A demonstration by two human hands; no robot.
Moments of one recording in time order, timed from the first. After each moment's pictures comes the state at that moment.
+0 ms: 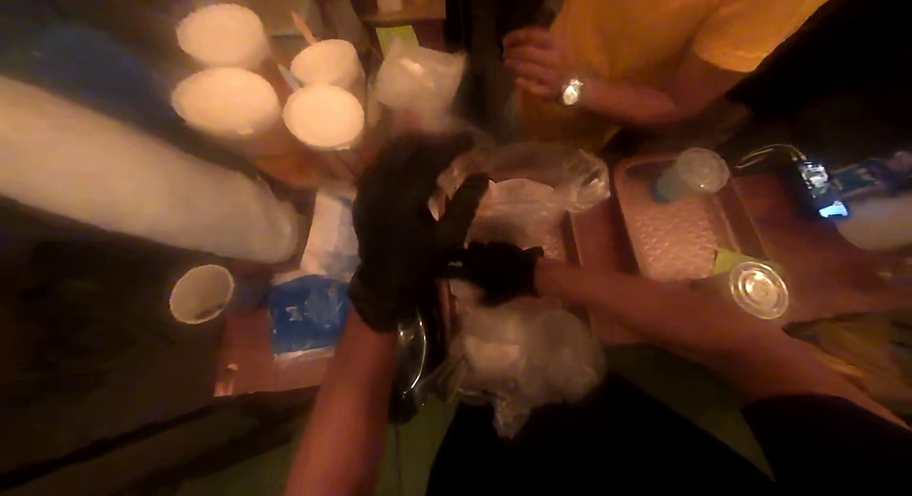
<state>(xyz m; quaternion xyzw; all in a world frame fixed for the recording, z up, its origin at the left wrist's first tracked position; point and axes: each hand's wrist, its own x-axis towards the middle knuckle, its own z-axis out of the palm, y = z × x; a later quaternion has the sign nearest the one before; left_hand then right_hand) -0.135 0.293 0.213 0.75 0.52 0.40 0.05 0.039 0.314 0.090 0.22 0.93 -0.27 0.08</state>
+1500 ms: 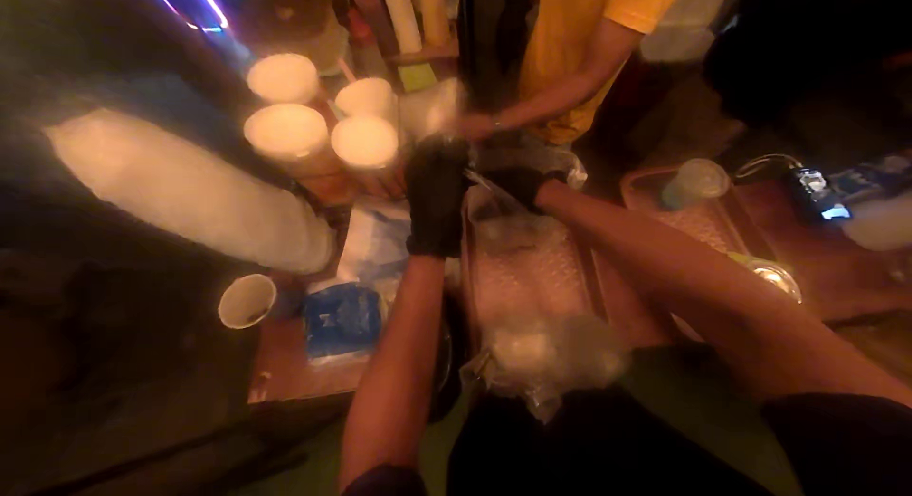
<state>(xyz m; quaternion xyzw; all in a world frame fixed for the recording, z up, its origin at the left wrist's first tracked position) -0.133 0.343 0.196 0.44 0.60 0.55 0.38 0.007 0.404 0.186 0.49 0.82 -0.29 0.11</state>
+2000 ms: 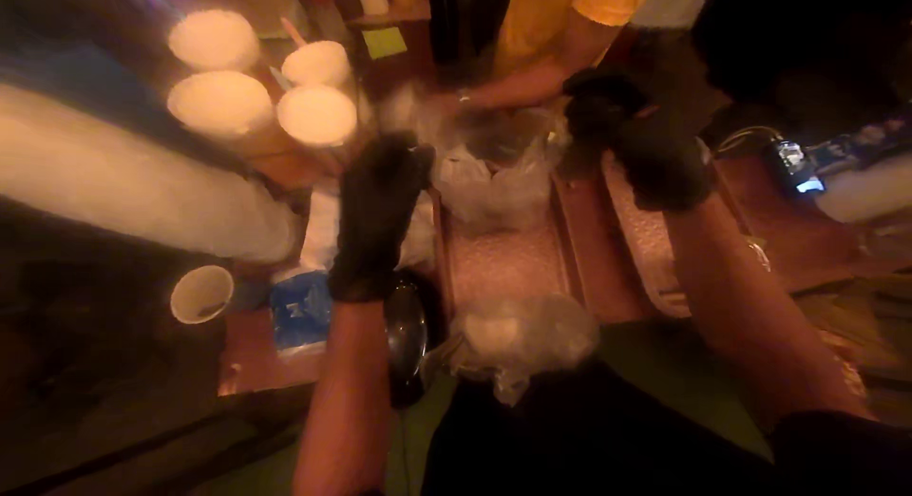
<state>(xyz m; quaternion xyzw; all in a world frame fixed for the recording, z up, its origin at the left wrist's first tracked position) -0.148 0.294 0.209 0.54 0.60 0.48 0.35 0.158 0.367 0.228 0.39 0.70 -0.40 -0.44</state>
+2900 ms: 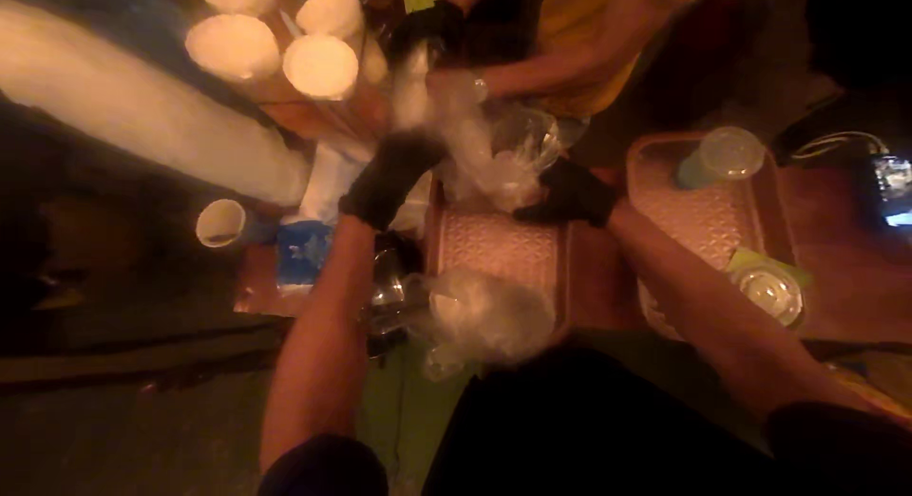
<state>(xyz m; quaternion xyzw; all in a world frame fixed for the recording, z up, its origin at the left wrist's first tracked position) -0.130 0.321 0.164 0.55 0.67 0.29 0.40 0.156 0.389 0.101 0.45 0.84 -0.30 0.06</state>
